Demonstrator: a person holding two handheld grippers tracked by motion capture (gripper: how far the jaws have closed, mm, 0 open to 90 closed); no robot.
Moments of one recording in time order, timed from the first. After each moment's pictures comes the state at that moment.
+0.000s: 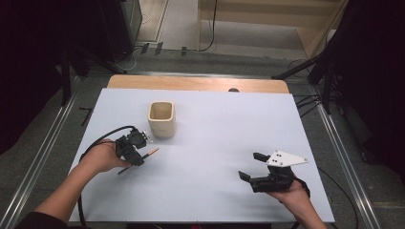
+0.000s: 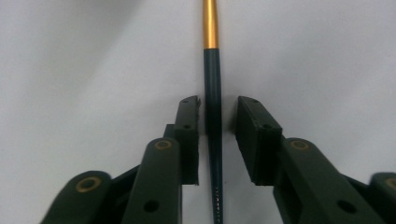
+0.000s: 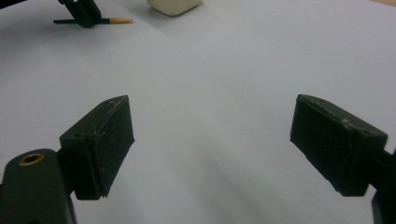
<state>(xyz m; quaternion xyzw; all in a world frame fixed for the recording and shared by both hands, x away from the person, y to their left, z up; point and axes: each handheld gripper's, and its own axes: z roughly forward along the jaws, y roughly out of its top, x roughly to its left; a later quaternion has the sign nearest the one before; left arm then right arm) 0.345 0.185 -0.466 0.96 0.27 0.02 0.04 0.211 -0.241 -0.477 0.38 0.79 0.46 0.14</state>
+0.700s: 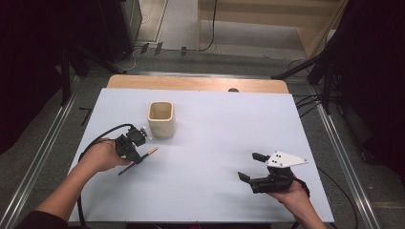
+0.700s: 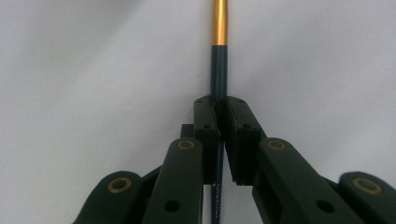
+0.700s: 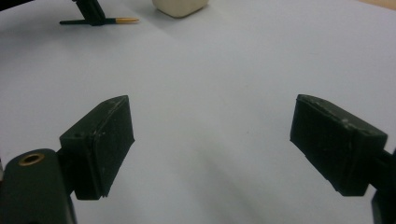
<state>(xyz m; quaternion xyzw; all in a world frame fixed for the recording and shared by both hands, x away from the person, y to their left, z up) 0.352 0.187 -0.464 0.95 0.31 0.00 0.03 0.210 -0.241 -0.477 0.37 0.79 0.47 0.14</state>
